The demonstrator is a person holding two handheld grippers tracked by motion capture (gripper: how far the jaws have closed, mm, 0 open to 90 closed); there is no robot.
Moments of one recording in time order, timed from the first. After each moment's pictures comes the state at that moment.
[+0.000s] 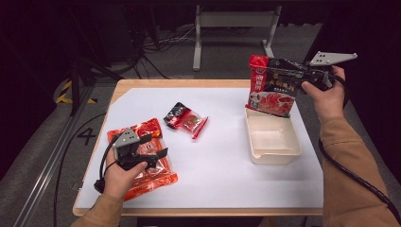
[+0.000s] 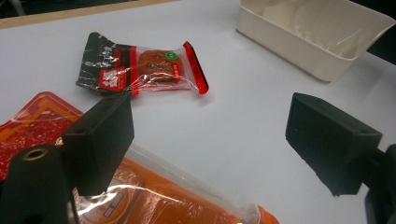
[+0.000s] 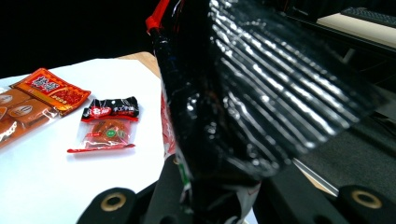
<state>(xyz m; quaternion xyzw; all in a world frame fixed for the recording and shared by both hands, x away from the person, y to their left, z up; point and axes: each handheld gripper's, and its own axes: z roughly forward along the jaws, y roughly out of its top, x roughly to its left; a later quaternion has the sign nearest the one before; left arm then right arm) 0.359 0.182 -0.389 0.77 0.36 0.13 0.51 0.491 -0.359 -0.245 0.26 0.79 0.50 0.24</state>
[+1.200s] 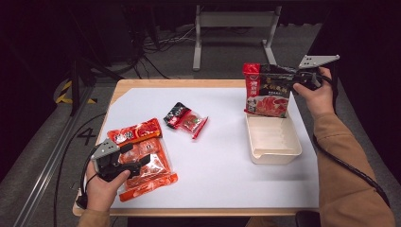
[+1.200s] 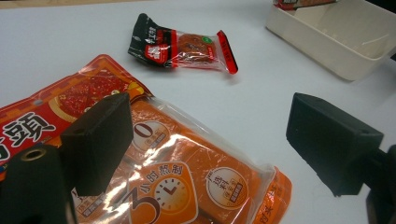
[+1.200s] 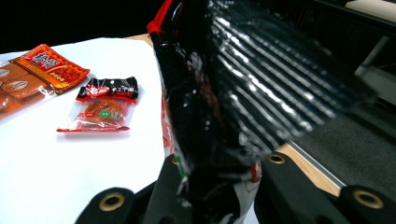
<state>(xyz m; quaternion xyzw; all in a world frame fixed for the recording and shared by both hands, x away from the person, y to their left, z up) 0.329 0.221 -0.395 0.74 0.42 0.14 0.50 0.528 -0.360 -0.278 0.24 0.82 0.48 0.21</state>
